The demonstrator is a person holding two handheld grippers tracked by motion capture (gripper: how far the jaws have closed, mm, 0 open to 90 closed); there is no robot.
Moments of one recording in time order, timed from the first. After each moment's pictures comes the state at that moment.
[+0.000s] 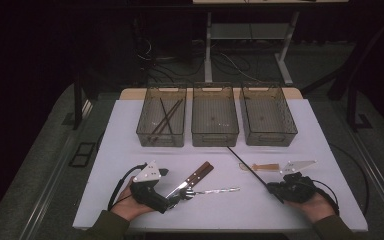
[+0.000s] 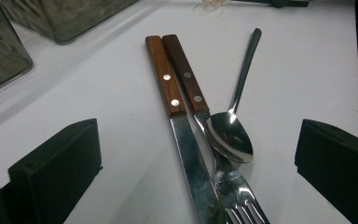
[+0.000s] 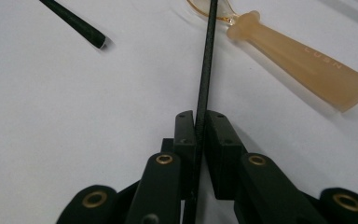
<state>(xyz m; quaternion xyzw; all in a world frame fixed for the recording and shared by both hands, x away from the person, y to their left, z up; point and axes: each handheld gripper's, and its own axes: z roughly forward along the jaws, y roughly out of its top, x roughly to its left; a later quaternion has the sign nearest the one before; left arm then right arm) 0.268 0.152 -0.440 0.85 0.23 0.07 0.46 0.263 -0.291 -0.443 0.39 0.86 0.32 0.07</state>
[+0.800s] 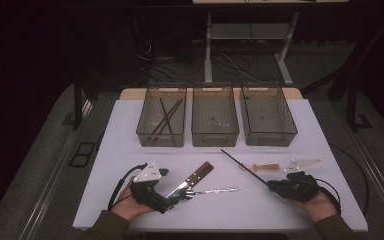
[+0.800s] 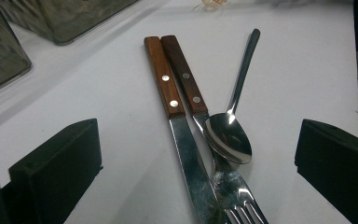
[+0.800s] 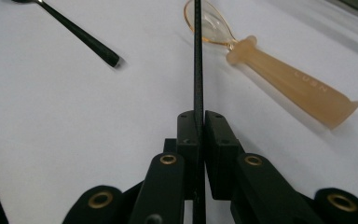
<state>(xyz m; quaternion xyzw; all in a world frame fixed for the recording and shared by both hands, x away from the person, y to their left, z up) 0.268 0.152 -0.440 0.85 0.23 0.07 0.46 0.262 -0.295 -0.434 0.37 0.86 0.35 0.07</state>
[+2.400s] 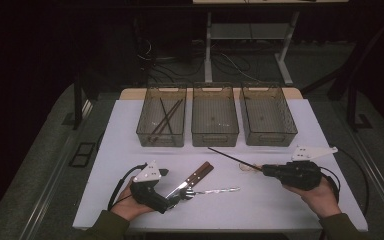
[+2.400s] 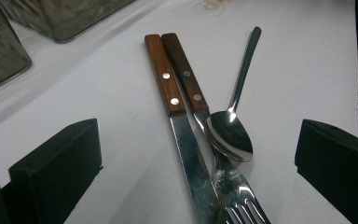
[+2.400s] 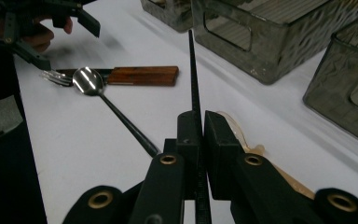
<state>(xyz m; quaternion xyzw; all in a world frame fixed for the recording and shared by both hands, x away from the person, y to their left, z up) 0.268 0.152 -0.441 0.85 0.23 0.07 0.47 0.272 -0.290 -0.390 0.32 0.82 0.47 0.08</state>
